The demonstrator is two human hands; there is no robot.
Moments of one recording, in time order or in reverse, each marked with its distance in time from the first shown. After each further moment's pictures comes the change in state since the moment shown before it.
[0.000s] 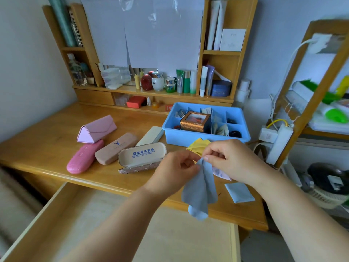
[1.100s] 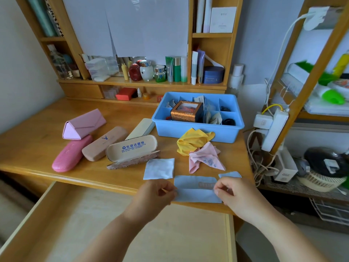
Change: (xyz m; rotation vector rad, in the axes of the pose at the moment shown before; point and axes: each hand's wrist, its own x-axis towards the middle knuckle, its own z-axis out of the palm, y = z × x) left_hand -0.043 -0.065 0.014 0.138 -0.013 -0.259; right_hand -0.076 0.061 0.055 0.012 -0.026 0.376
